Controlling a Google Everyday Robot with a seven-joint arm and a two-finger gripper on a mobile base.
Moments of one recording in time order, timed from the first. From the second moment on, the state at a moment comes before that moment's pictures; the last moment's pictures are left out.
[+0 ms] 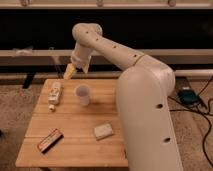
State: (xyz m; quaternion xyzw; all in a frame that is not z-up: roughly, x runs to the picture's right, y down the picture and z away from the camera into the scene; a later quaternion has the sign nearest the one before) arm -0.159 -0.075 0.785 -0.38 -0.03 0.42 0.82
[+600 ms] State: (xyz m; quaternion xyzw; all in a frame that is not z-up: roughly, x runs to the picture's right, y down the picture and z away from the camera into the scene) arm -0.159 -0.075 0.785 -0.38 -0.03 0.42 0.82
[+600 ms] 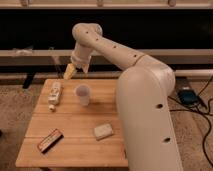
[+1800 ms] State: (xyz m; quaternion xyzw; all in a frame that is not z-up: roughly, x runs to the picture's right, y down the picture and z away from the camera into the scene) arm -0.159 -0.075 0.785 -0.38 -0.03 0.42 0.82
